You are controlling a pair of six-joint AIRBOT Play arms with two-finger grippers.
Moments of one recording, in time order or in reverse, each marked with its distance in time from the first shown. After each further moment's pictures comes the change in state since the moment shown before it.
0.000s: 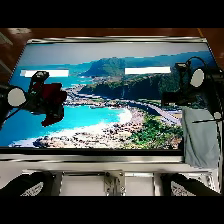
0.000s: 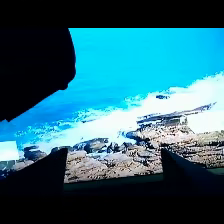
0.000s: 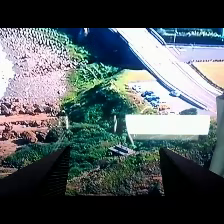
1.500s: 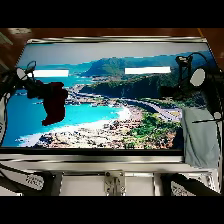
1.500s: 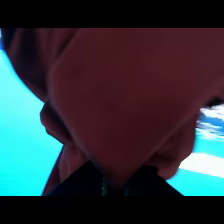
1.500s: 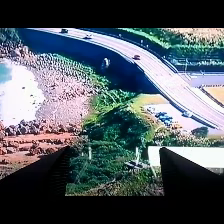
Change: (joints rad) left arm 0.396 -0.615 0.414 -0.158 0.169 0.027; right arm 0.000 0.000 0.000 0.082 -0.132 0.014
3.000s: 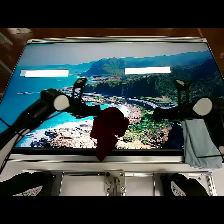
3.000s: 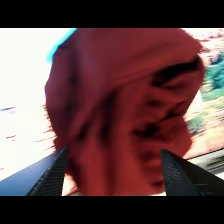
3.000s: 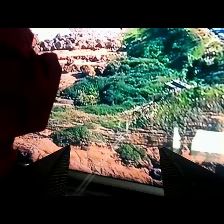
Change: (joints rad) left arm -0.655 0.405 -0.375 -0.116 0.056 -0.243; right arm 0.001 0.280 -0.388 0.211 -0.043 -0.071
